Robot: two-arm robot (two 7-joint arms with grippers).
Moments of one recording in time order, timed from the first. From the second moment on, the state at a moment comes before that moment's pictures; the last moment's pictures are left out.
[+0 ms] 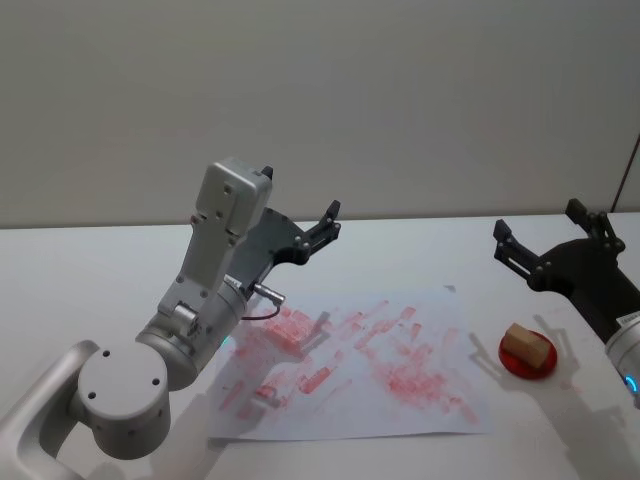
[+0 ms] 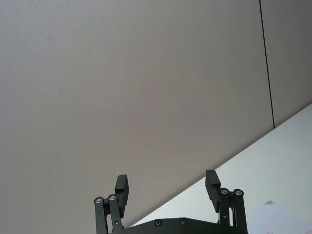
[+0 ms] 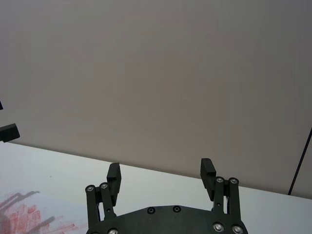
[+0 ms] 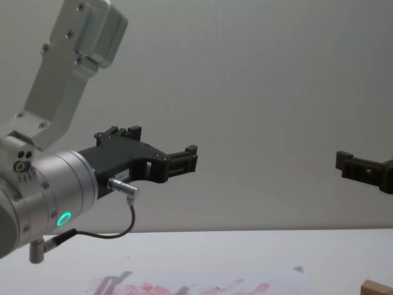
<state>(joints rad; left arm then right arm) -0.24 0.38 0.45 -1.63 -0.20 0.01 -0.01 -0.01 0.34 -0.23 -1.77 0.29 0.03 0.07</state>
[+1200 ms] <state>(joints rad) -0.24 0.38 0.45 -1.63 -0.20 0.01 -0.01 -0.01 0.34 -0.23 -1.77 0.29 0.03 0.07</state>
